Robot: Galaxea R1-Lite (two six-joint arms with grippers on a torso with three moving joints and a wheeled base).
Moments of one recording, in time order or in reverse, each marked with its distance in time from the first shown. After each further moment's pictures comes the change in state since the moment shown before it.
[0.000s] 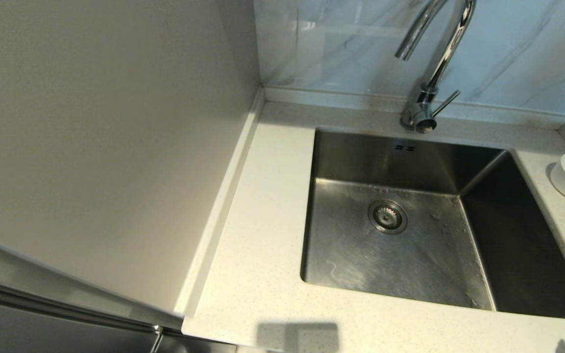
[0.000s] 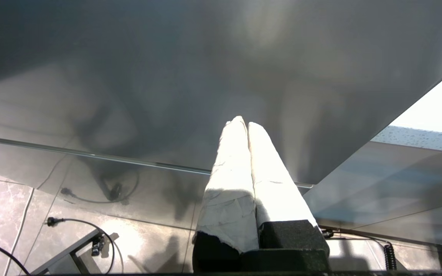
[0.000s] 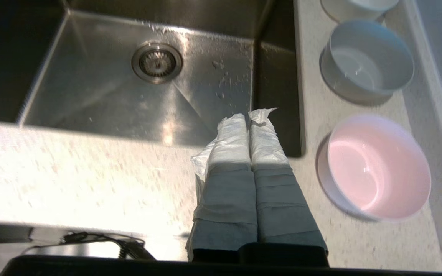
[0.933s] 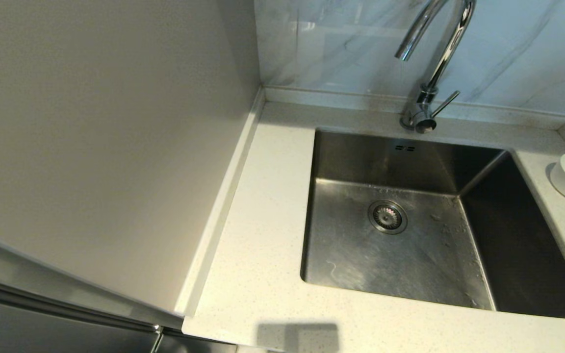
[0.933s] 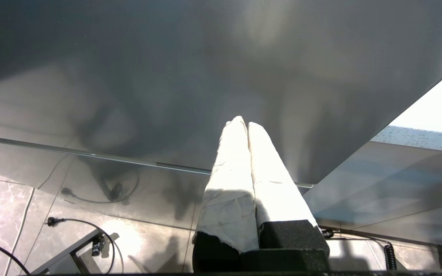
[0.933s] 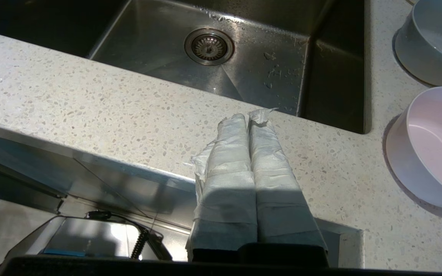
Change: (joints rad) left arm 0.000 0.000 0.000 0.000 0.000 0.000; right arm 0.033 -0.285 0.211 0.019 0.160 -0.026
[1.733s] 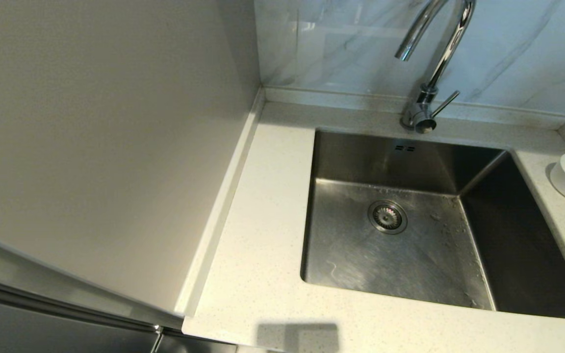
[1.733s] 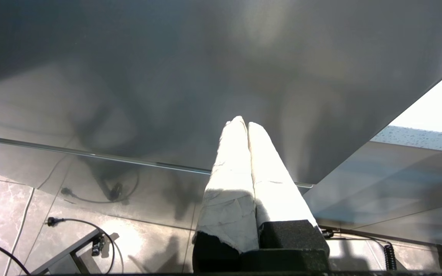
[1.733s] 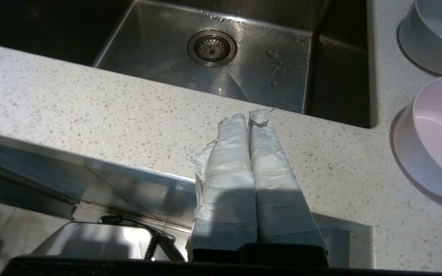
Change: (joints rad) left arm 0.000 0.000 0.000 0.000 0.000 0.000; right arm 0.000 -0.002 0.000 0.001 -0.008 0.066
